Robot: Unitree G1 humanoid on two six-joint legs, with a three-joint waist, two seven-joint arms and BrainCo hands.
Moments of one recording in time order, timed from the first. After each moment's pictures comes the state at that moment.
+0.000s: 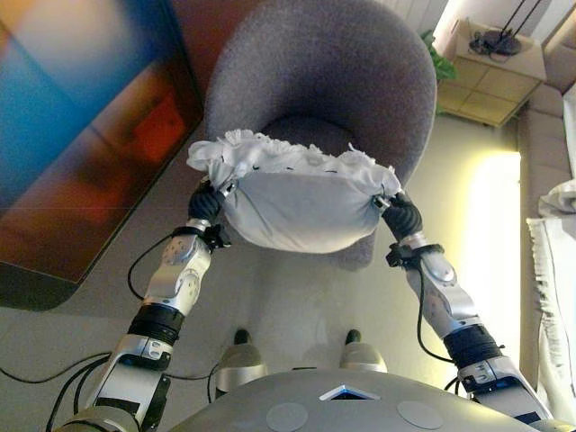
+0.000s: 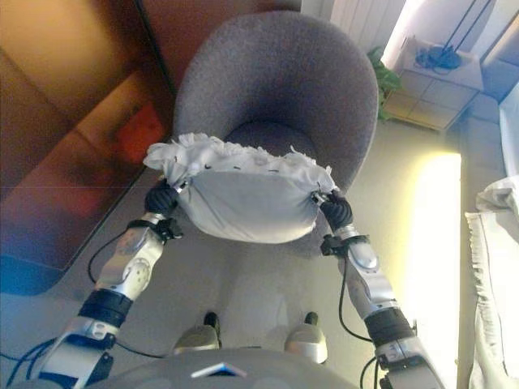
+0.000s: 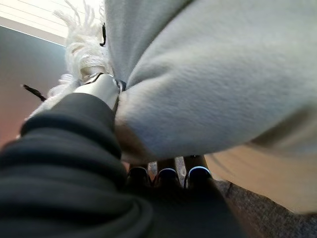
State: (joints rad) left arm -0.15 0.38 -0.21 0.32 -0.64 -0.05 0.06; right arm -0.03 -0.37 0.23 0.20 0.62 -0.10 0.04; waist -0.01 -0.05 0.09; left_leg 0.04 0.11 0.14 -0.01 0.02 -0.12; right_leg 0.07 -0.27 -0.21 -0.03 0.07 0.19
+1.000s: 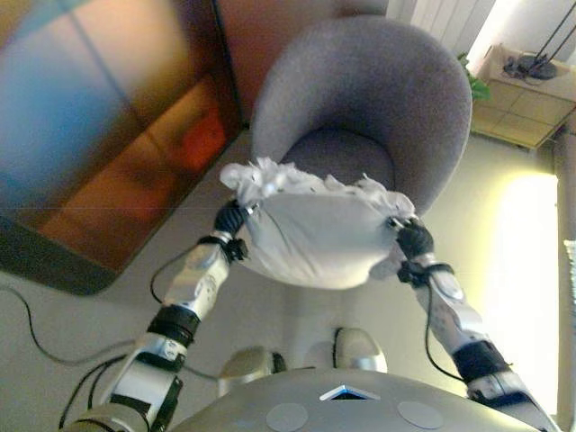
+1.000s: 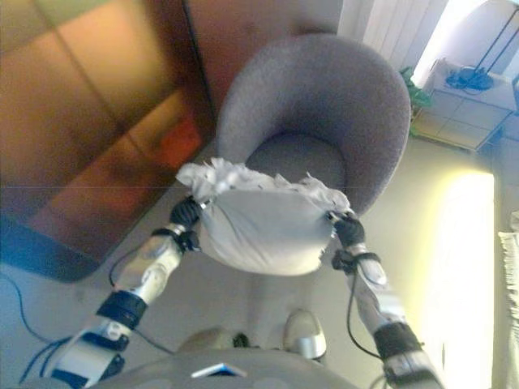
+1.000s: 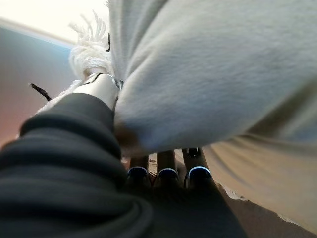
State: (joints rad) left arm -0.19 0.33 -0.30 0.41 -0.60 0.01 0.04; right arm 0.04 -0.39 0.21 0.27 0.68 -0.09 -0.02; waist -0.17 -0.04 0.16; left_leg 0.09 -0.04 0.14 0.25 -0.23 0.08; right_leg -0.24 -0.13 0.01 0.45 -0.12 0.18
